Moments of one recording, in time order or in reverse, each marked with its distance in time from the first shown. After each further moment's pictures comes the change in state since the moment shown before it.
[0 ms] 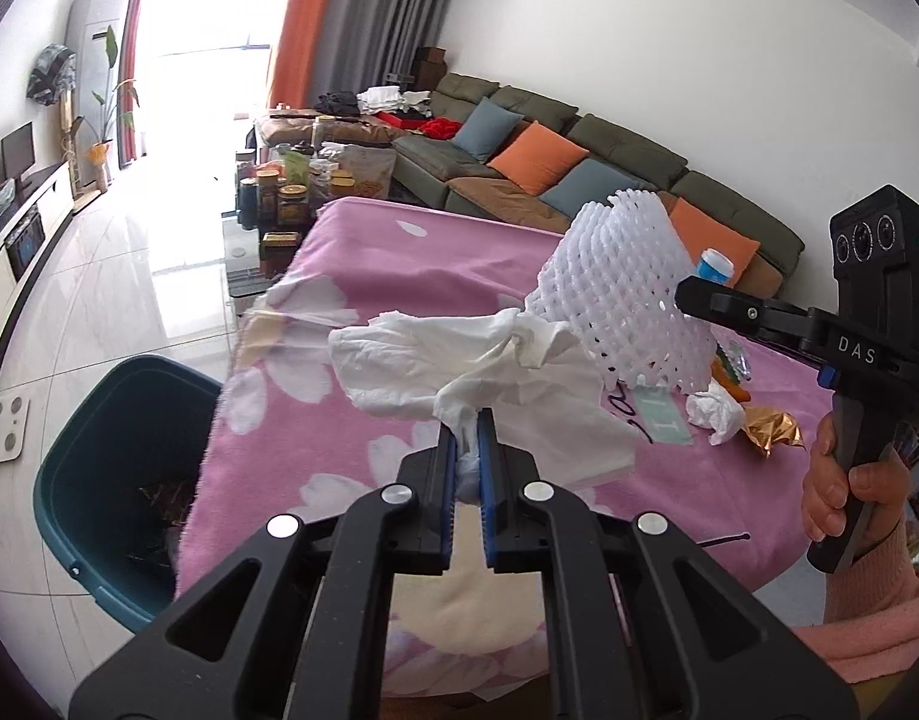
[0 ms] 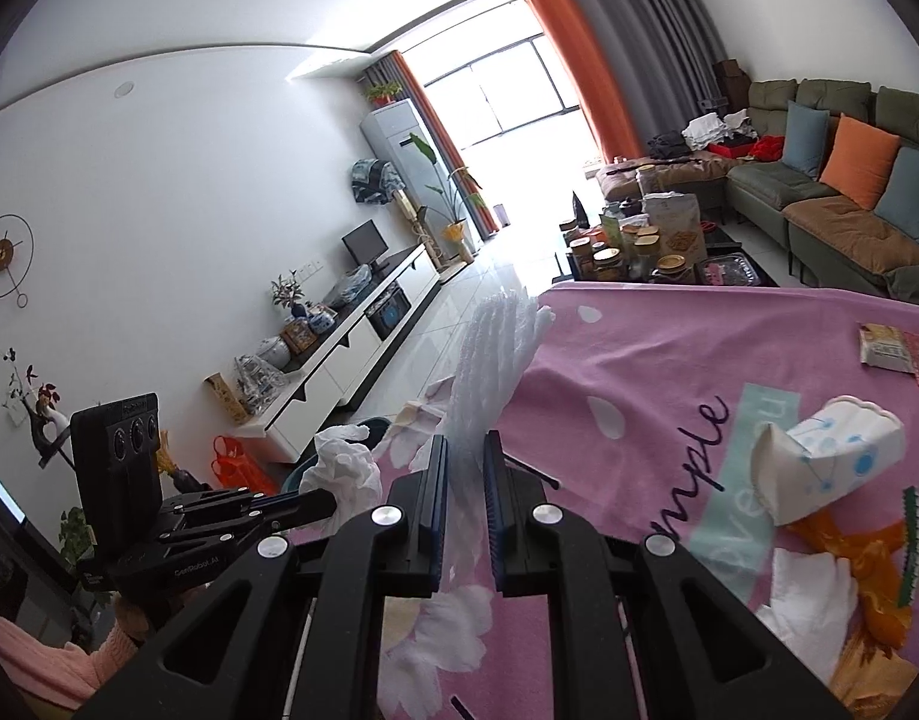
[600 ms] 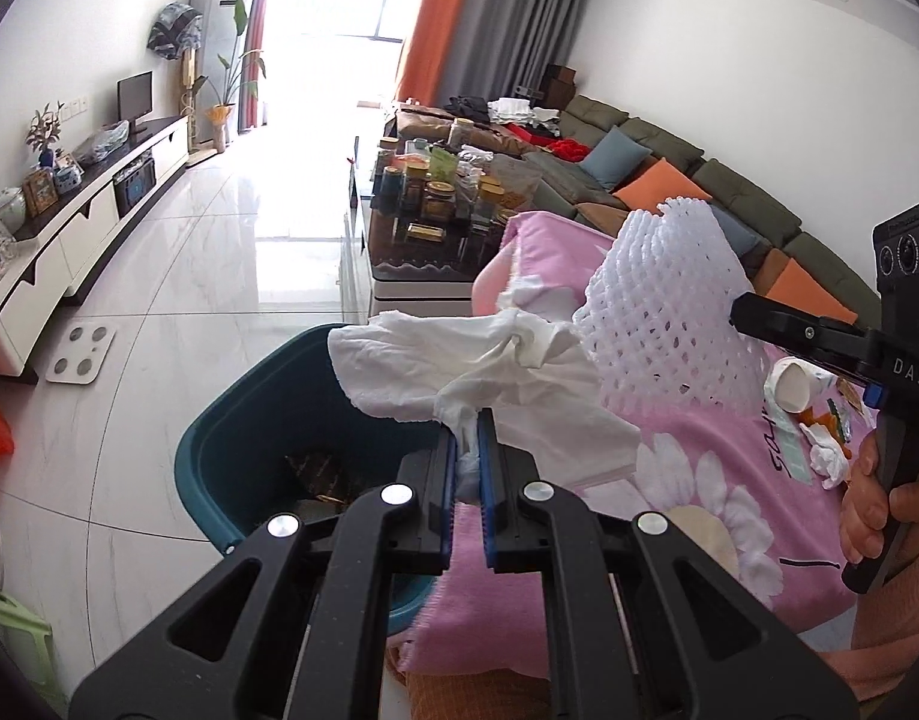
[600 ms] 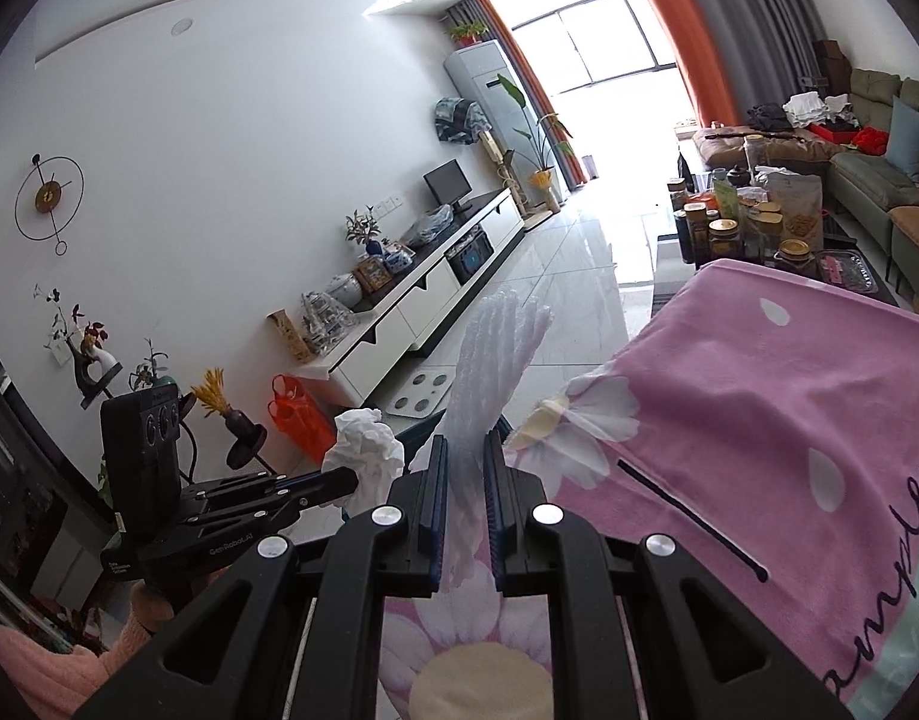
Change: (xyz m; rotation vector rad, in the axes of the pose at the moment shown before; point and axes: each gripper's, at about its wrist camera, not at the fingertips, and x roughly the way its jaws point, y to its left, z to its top) left arm -0.042 0.136 -0.008 -0.186 -0.027 0.228; right arm 0.107 0.069 0.025 -0.096 0.148 0.174
